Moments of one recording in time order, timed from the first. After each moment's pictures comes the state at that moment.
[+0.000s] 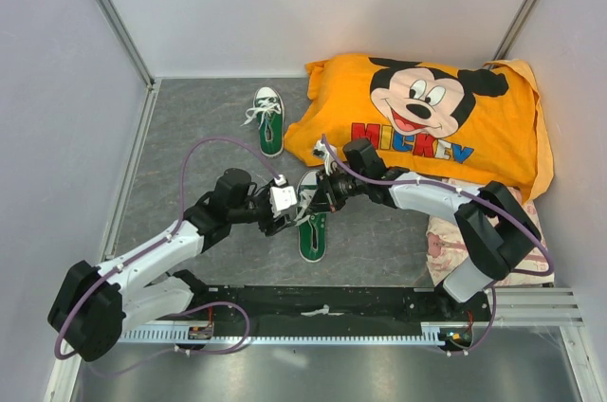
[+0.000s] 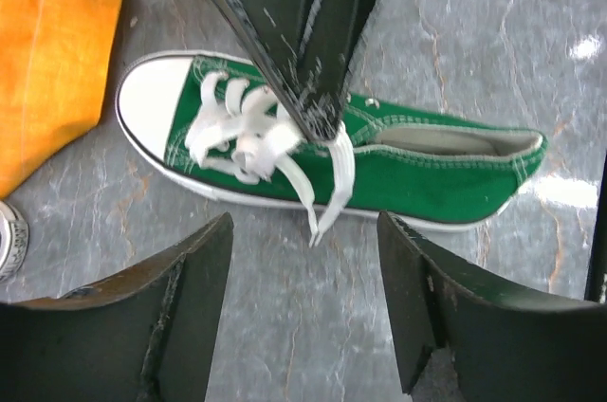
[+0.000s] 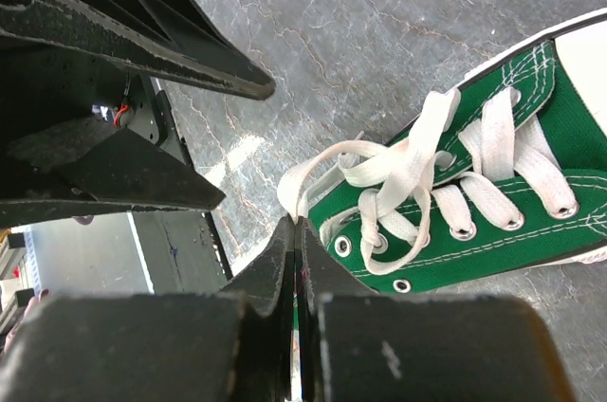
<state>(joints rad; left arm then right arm) -0.62 1.03 0.52 -0.06 0.51 0.53 0.66 1.60 0.90 0.00 -0.71 0.28</state>
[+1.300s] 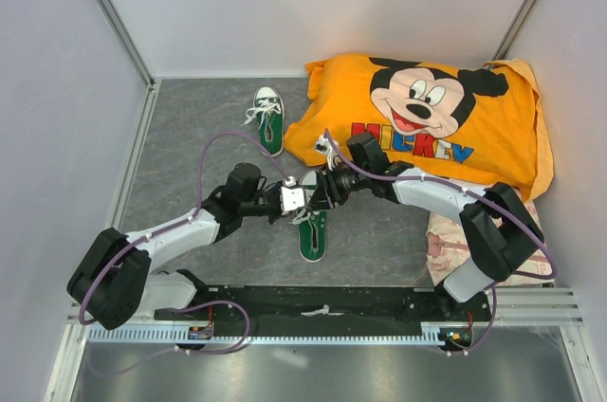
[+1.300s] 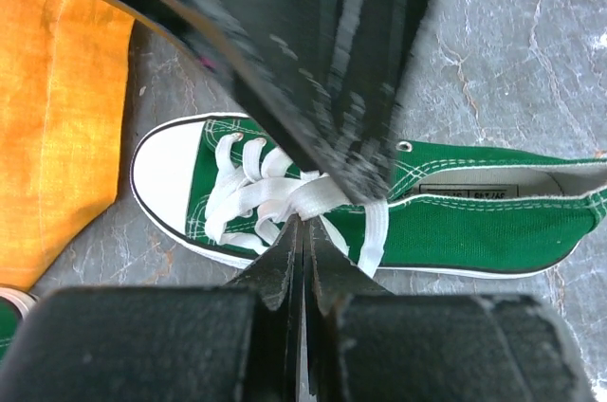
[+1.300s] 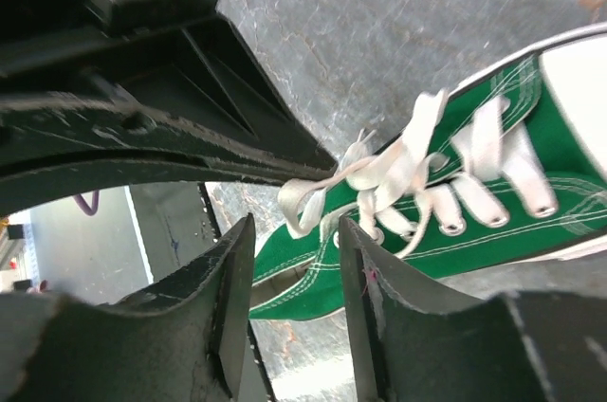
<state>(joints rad) -0.61 1.25 0.52 0.20 0.61 0.65 0.64 1.59 0.91 -0.03 -0.74 0.25</state>
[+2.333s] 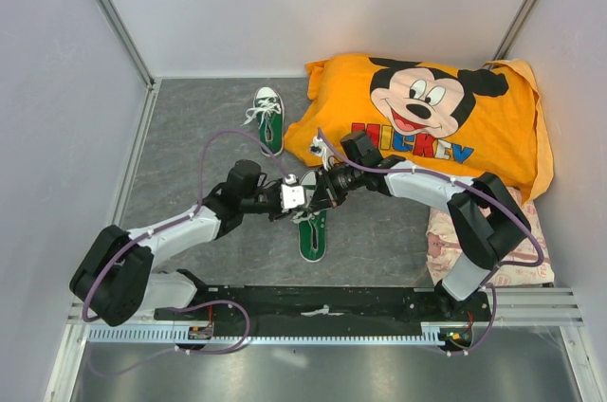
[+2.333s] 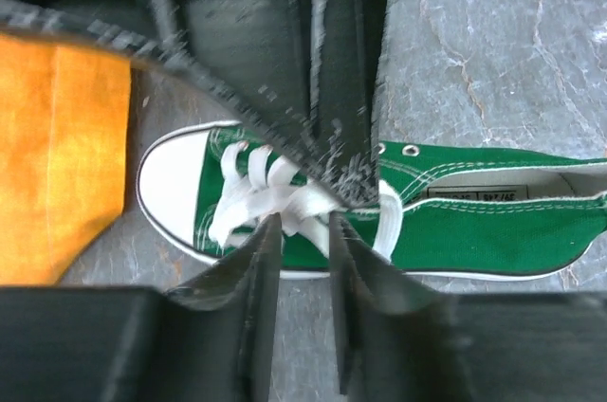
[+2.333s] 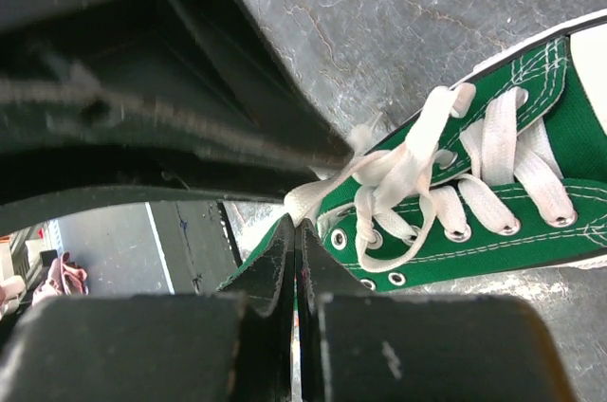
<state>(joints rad) -0.60 1.28 0.55 0.19 0.64 0.69 0.63 1.68 1.01 -0.16 -0.80 0.20</state>
